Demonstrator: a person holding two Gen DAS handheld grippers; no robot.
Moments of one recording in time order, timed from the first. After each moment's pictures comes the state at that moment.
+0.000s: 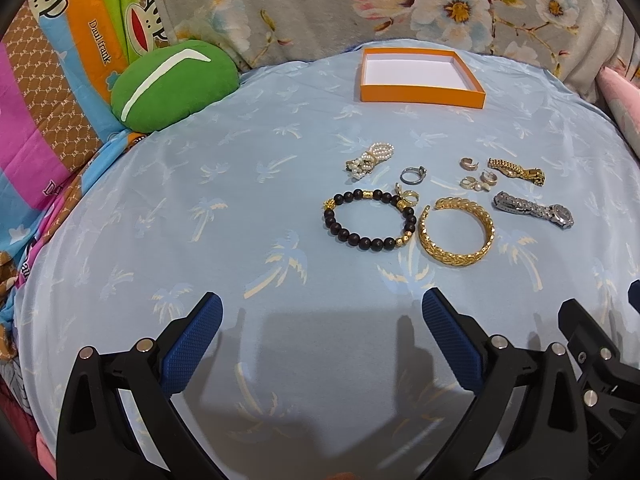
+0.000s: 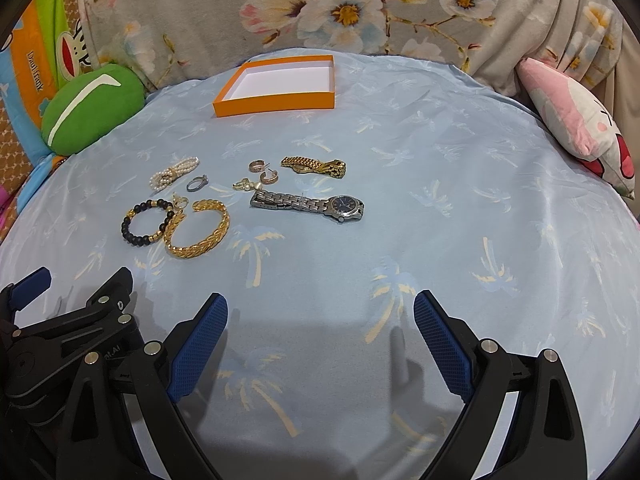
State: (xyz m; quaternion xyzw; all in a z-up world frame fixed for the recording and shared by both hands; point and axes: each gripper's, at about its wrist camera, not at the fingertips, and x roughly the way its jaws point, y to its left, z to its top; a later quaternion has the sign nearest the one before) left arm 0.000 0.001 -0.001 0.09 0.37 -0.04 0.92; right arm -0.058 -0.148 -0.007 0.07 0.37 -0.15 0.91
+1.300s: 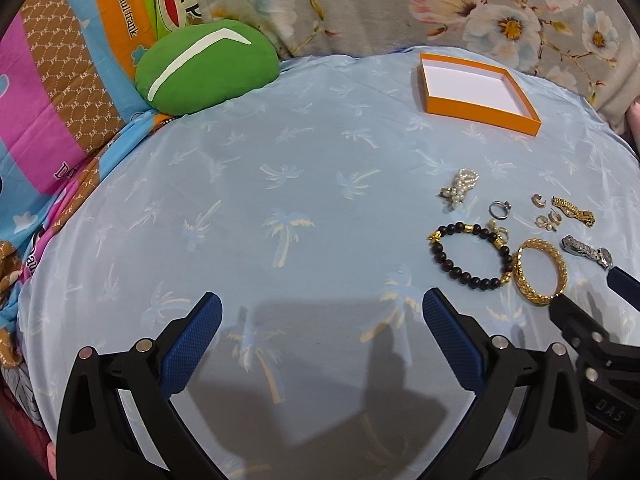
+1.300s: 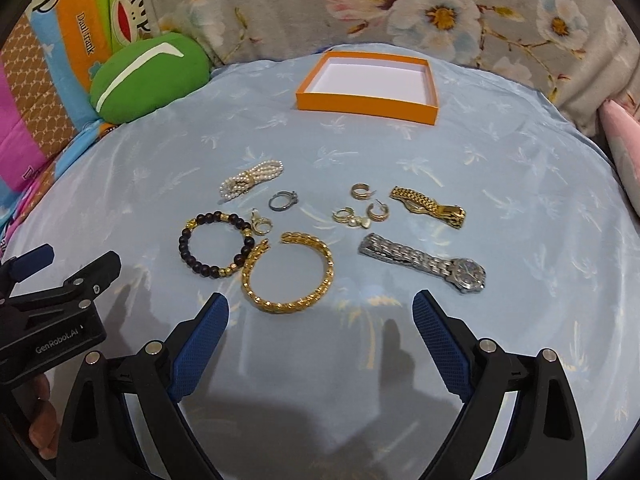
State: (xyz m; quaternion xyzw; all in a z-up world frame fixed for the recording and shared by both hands) left arm 0.043 0.074 0.012 0.06 0.39 -0.02 0.92; right arm 0.018 -0.104 -0.002 0.03 0.40 -0.04 0.92
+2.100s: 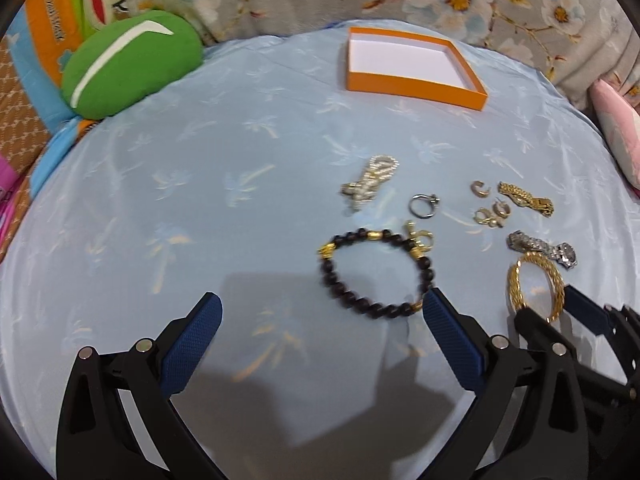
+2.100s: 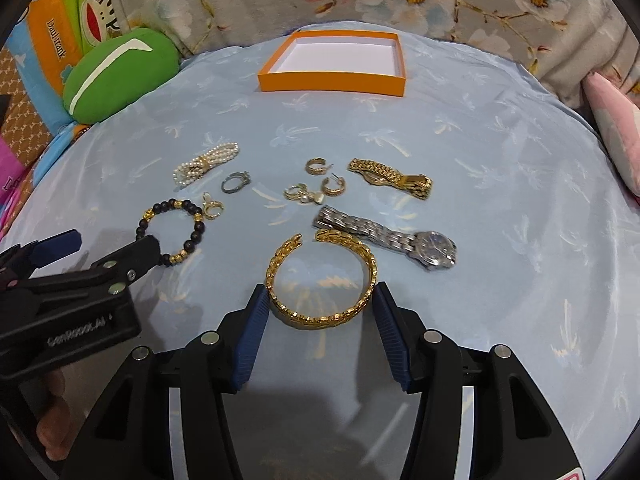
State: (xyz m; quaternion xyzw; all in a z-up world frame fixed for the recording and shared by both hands) left arm 0.074 0.008 -0.004 0.07 0.44 -0.12 0.89; right arm 0.005 -0.141 -0.011 0.06 0.42 -0.08 0.90
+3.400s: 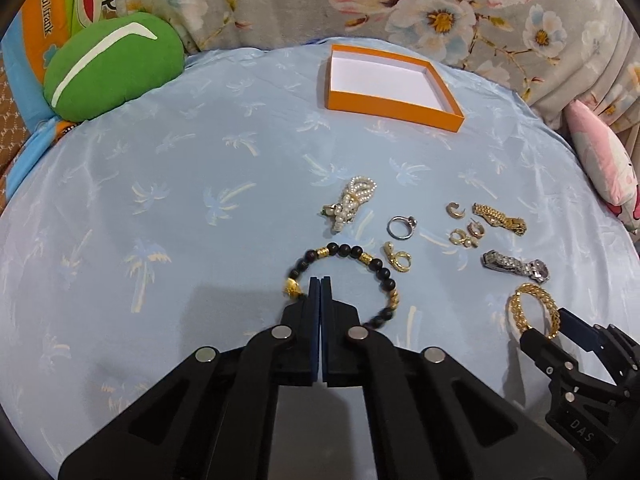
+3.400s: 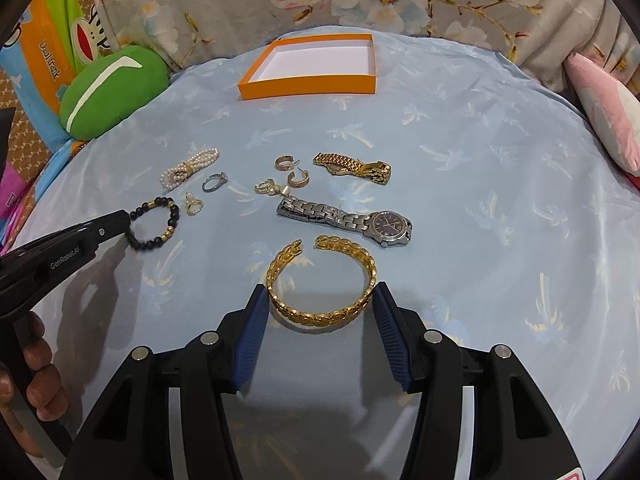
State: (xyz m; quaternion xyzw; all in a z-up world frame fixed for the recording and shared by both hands) left arm 0.076 0.023 0.004 0.03 0.41 -0.17 0.90; right arm -0.013 -0.157 -0.008 0.08 0.40 -0.09 0.91
